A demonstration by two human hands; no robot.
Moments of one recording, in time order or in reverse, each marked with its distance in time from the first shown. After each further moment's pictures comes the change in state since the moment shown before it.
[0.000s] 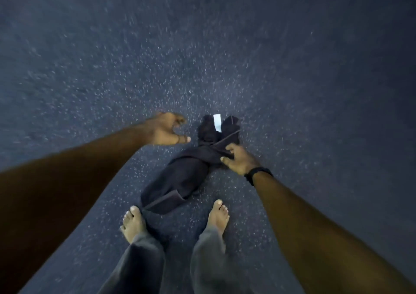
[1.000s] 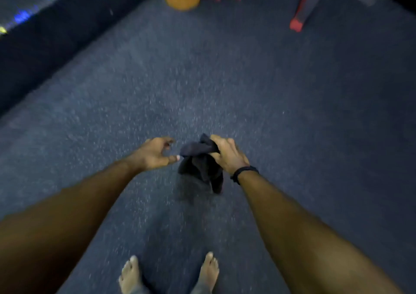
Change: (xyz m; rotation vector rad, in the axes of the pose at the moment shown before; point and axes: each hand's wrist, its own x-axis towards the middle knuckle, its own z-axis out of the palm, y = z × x) left_hand -0.111 0.048 -0.122 -0.153 0.282 0.060; right_hand -0.090 -0.176 -0.152 -0.221 0.398 -0.487
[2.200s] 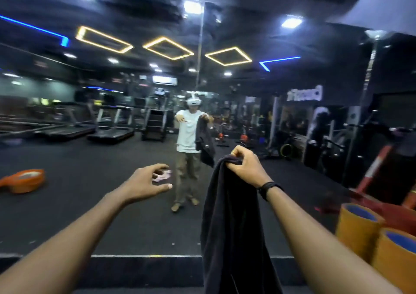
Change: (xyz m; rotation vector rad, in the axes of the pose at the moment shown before) left_hand -0.818 0.131 -0.285 0.033 1.485 -0.246; right_hand -0.306 -0.683 -0.417 0.336 0.147 -1.375
